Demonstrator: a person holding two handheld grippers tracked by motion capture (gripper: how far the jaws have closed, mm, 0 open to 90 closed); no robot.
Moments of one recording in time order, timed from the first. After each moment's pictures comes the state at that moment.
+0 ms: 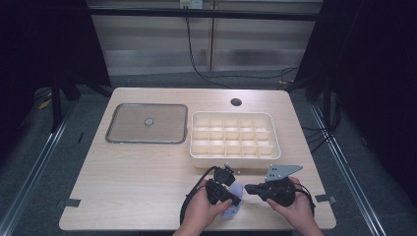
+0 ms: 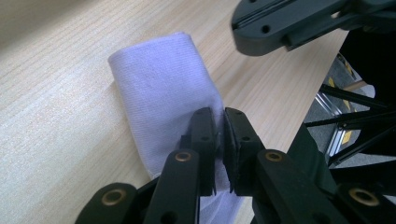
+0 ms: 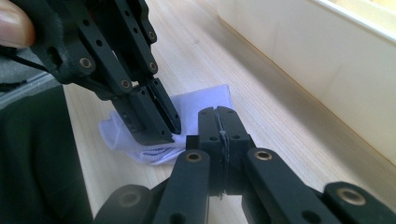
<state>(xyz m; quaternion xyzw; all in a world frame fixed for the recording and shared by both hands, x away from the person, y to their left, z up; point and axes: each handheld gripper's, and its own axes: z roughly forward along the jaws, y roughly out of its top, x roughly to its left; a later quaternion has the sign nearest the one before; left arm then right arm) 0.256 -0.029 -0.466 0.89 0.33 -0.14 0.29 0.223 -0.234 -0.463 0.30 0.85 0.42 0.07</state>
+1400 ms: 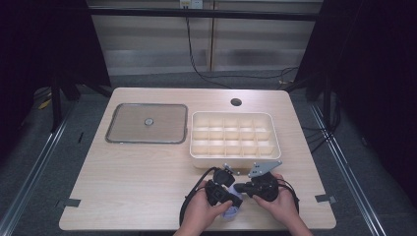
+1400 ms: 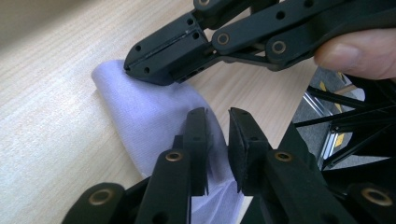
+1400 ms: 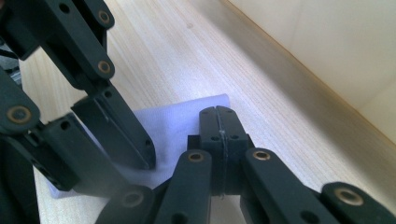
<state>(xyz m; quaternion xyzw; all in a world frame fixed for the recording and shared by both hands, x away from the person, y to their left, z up) 0.253 -0.025 -0.462 0.88 0.32 -0.15 0.31 0.247 -0.206 -0.488 0.31 0.87 0.39 0.05</state>
